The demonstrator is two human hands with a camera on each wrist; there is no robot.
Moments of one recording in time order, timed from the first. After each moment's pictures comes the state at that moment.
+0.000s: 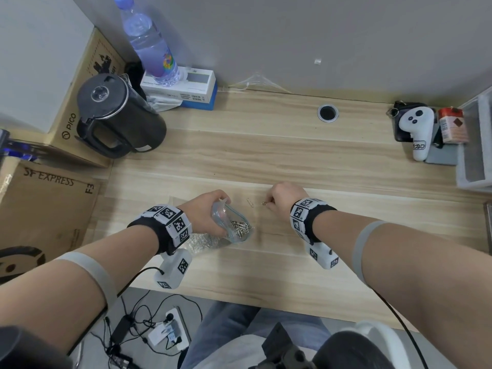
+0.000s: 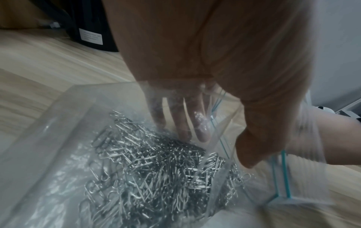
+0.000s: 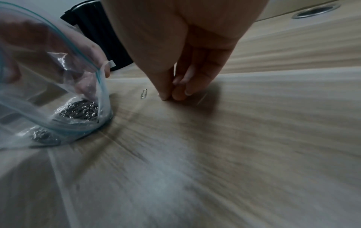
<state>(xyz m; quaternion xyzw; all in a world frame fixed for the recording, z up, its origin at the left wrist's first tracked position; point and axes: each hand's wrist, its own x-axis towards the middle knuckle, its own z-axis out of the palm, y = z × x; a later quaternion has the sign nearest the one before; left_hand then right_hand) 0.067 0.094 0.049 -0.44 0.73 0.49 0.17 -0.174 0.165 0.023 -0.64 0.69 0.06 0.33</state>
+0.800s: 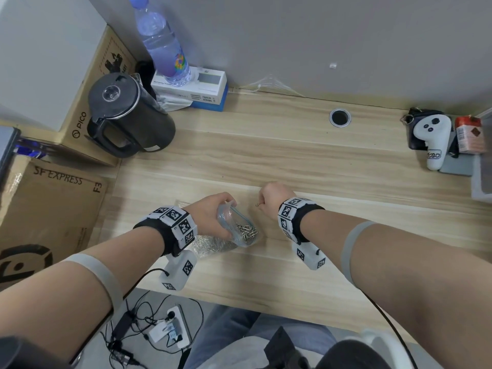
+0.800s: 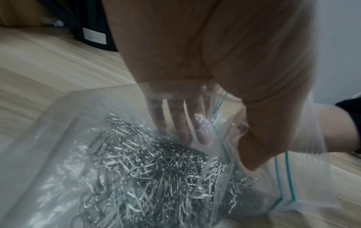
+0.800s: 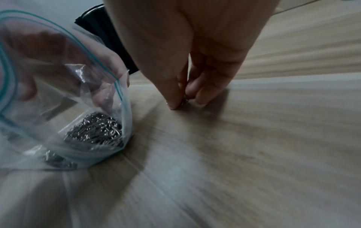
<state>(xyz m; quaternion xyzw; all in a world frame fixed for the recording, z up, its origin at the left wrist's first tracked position) 0.072 0.087 0.049 -0.44 0.72 0.51 0.16 -0.140 0.131 0.016 -0.62 0.69 0.07 0.37</state>
